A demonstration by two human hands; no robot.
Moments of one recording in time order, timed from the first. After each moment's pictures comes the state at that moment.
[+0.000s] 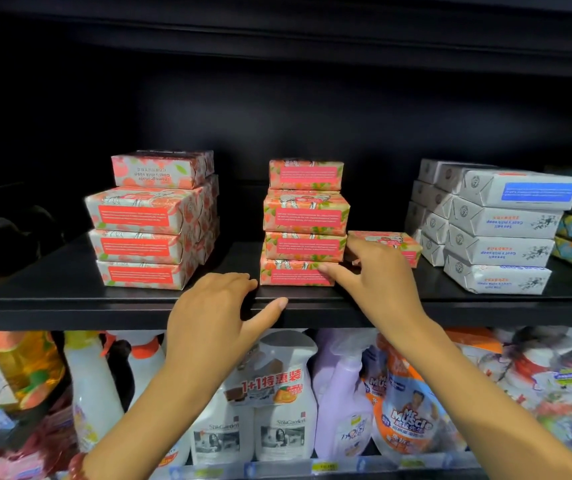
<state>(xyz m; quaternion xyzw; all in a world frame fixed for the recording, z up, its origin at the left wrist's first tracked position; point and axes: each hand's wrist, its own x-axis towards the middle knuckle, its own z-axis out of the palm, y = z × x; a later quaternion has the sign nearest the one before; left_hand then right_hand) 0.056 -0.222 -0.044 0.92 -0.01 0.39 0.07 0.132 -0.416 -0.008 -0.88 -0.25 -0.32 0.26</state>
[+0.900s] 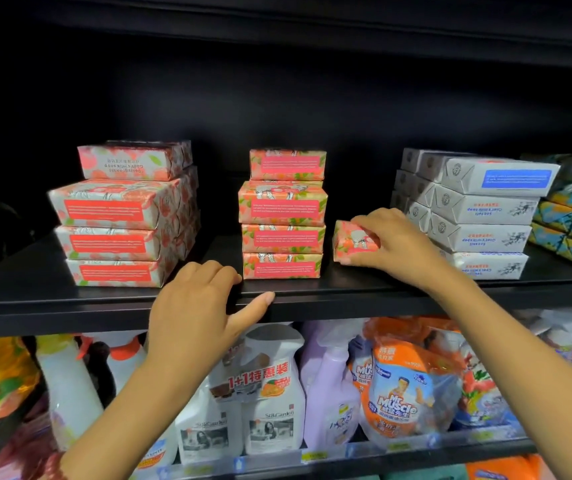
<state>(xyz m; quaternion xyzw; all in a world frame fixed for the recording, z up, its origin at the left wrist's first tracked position) 0.067 -0.215 -0.050 0.90 -0.05 0.44 0.04 0.182 -0.472 0.012 -0.93 -0.25 -0.21 0.14</state>
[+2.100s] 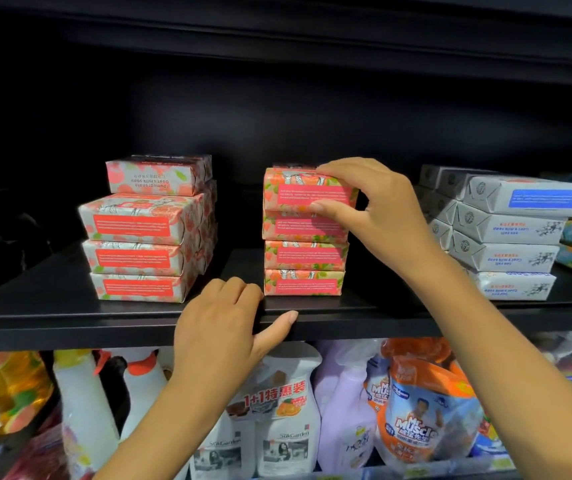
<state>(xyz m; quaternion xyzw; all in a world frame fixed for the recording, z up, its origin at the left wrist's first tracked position) 0.072 -0.213 -0.055 0.88 -0.07 0.47 0.02 0.134 -0.397 0.071 -0.81 -0.36 -0.36 0.28</state>
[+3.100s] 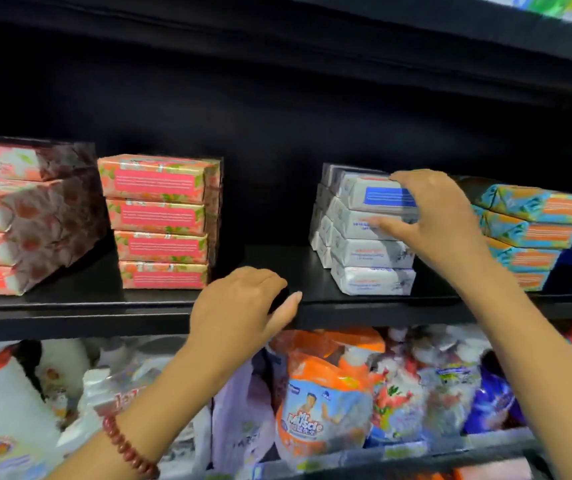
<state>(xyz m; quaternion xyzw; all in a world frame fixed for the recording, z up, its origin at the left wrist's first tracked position) 0.115 -0.373 -0.040 0.90 -0.16 0.40 0.09 0.166 -0.611 0.072 -0.89 -0.19 -0.40 0.11</state>
